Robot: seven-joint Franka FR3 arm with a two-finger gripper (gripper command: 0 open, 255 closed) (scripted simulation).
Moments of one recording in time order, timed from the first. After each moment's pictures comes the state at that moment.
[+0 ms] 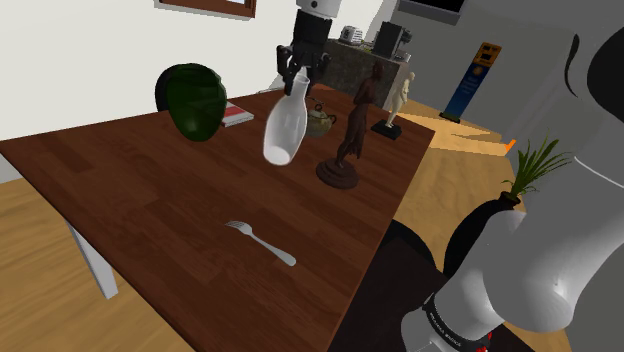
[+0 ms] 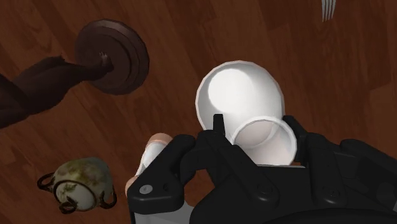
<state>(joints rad) 0.30 -0.03 -0.07 -1.69 -0.03 1.70 0.33</state>
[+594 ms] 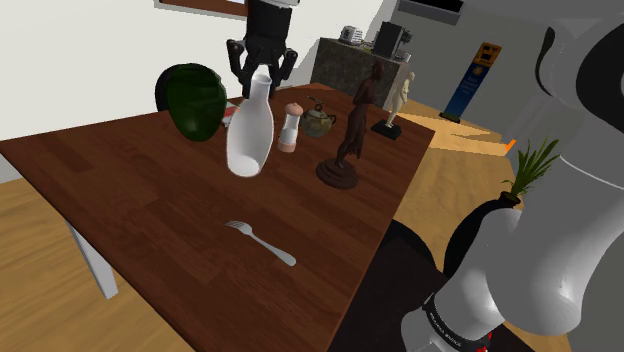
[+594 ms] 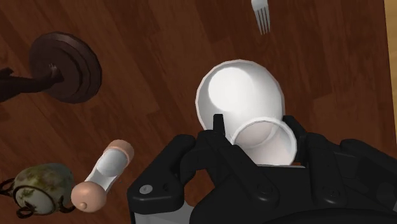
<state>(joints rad) 0.40 0.06 0.03 -1.58 -0.04 1.68 0.53</state>
